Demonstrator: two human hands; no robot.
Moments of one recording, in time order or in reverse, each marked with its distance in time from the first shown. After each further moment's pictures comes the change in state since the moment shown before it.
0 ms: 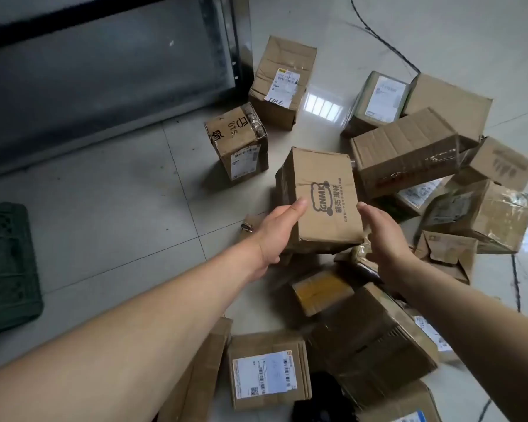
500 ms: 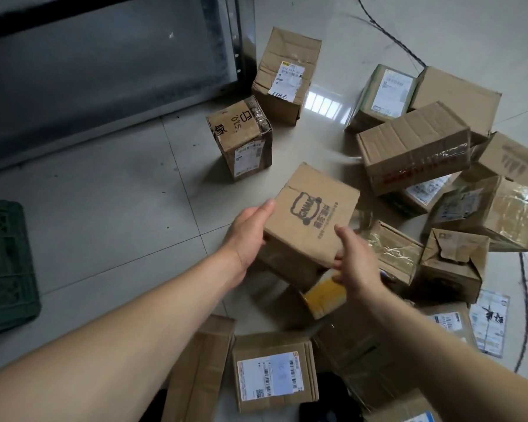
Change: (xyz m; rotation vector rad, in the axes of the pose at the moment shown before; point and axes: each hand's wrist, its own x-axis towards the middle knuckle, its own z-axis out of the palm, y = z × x) left_hand 0.003 -0.024 -0.037 -0.049 0.213 0.084; right_hand -0.032 0.033 0.054 0.147 0.049 0.083
